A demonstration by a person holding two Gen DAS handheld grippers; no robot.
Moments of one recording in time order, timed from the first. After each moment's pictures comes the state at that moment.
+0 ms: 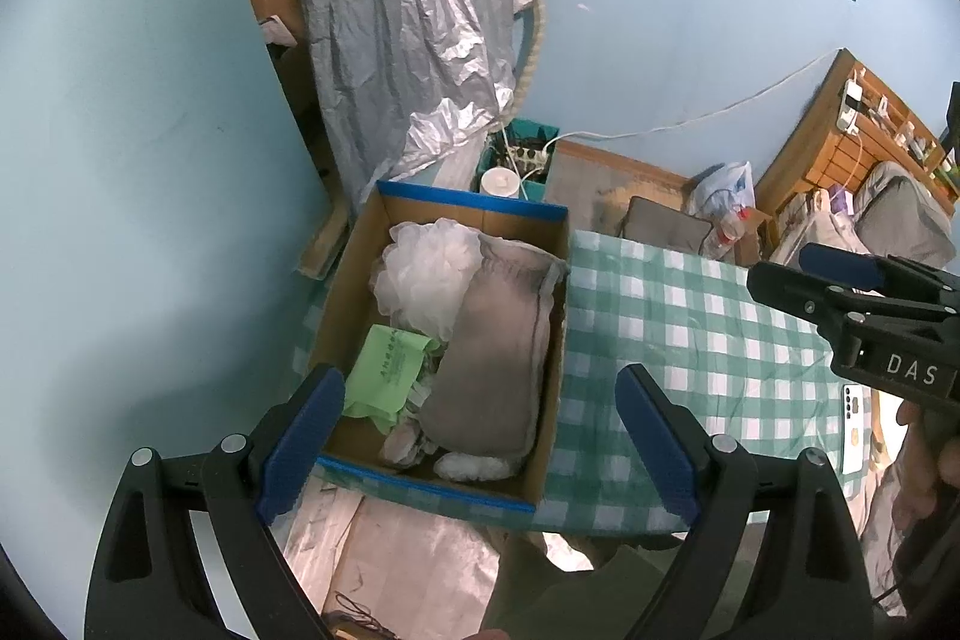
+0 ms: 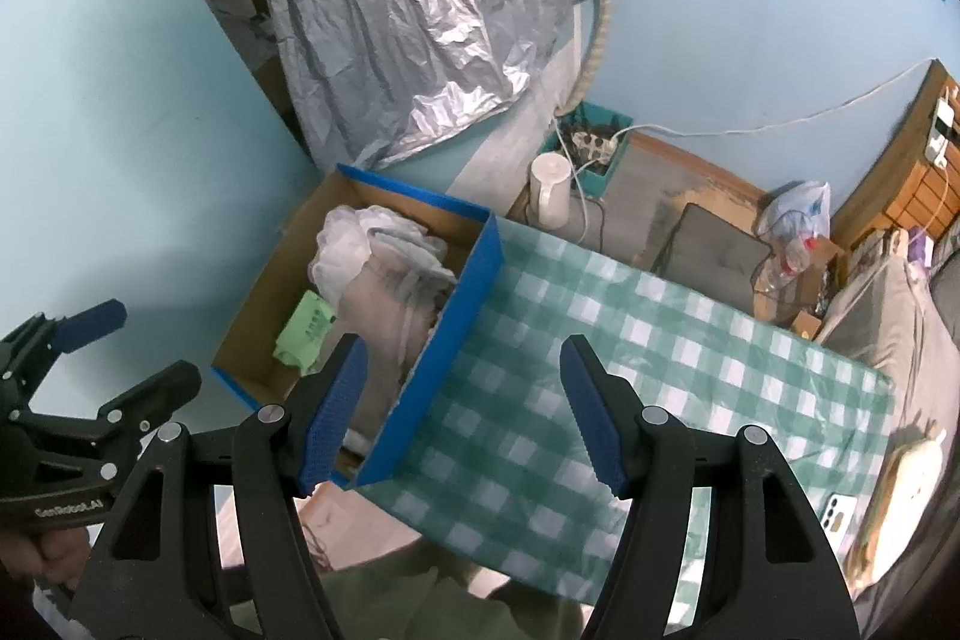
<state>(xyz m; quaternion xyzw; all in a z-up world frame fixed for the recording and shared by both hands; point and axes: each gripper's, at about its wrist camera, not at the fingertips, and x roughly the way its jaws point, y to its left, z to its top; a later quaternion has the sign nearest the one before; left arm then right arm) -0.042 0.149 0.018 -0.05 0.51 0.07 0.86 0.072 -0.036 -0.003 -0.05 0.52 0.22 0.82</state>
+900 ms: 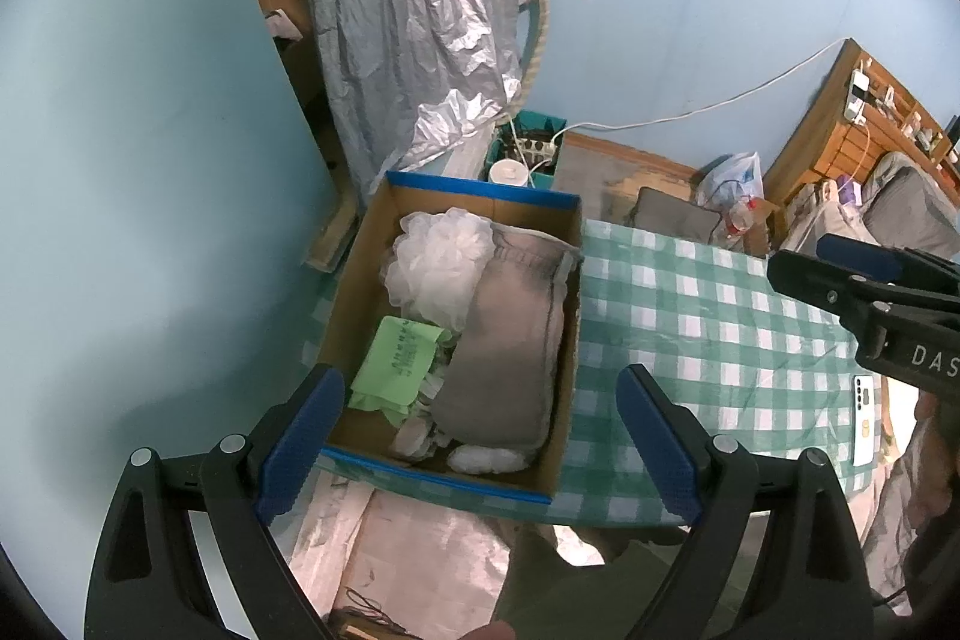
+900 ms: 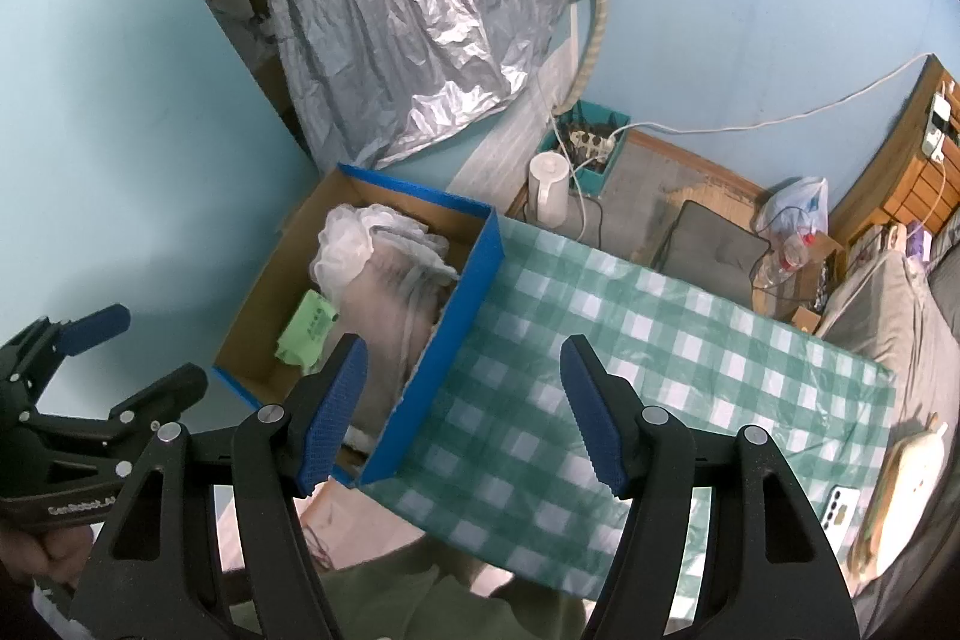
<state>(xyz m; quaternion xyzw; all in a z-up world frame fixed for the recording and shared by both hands) -0.044 0.153 0.007 -0.04 0.51 0.08 0.85 0.069 -0.038 -0.004 -0.05 0.52 0.22 0.82</state>
